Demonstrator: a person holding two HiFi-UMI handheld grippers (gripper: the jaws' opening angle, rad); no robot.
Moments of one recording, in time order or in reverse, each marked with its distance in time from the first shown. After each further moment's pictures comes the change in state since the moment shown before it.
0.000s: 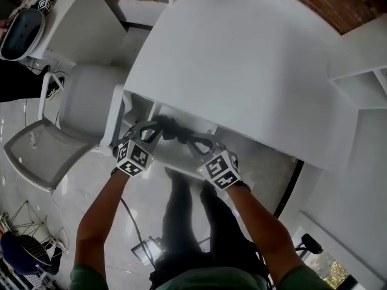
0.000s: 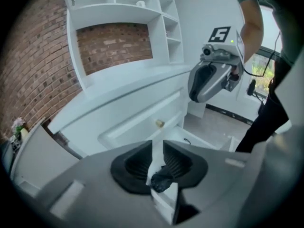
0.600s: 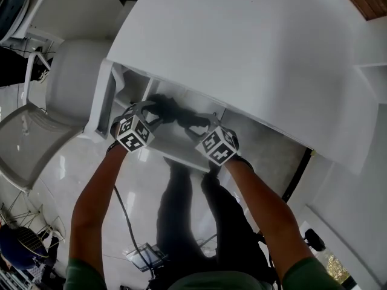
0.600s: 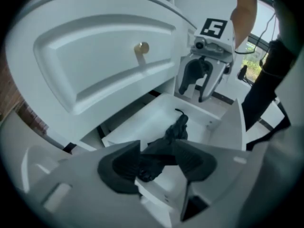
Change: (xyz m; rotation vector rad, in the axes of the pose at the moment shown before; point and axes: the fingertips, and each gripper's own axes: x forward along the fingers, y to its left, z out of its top) left arm 0.117 -0.036 -0.140 0.040 0.177 -0.166; right arm 0.119 -0.009 -0.155 -0.053 0.190 0.113
